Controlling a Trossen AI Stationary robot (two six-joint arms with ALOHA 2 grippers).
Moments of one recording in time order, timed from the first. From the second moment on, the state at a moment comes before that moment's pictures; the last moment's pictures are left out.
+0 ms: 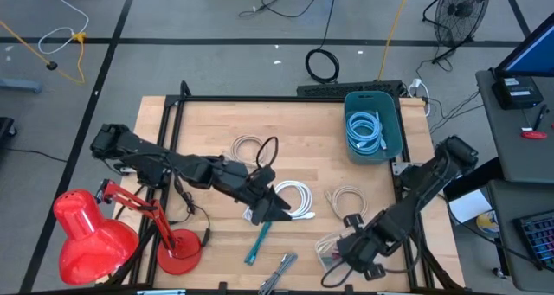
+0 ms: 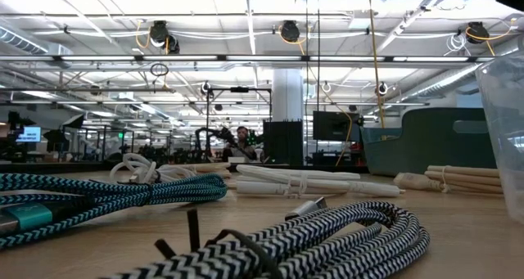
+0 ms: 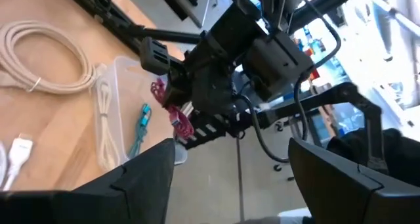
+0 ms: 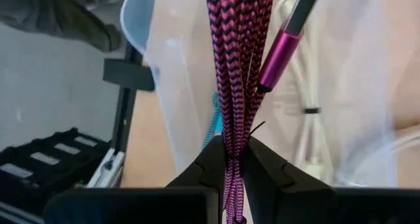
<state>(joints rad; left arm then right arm) -0.28 1.54 1.23 0.08 0.12 -0.94 0.77 1.61 1.25 -0.92 -0.12 0.56</state>
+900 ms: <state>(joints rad) -0.31 1.54 1.23 0.05 0.07 -0.95 0.75 1.78 1.25 -0.87 -0.05 0.48</state>
